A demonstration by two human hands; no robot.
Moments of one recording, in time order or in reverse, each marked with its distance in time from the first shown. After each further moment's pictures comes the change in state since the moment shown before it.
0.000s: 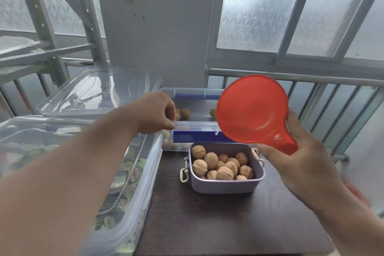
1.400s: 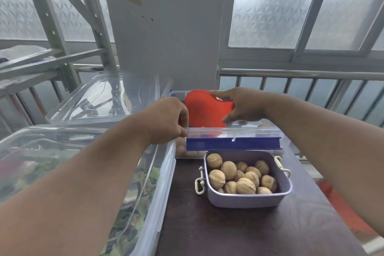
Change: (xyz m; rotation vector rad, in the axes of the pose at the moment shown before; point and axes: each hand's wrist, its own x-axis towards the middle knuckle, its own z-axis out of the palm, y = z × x) left_hand 0.001 0.004 -0.003 -0.002 -0.009 -0.020; right_hand 0.197 -0.033 0.106 -0.465 -0.734 -0.302
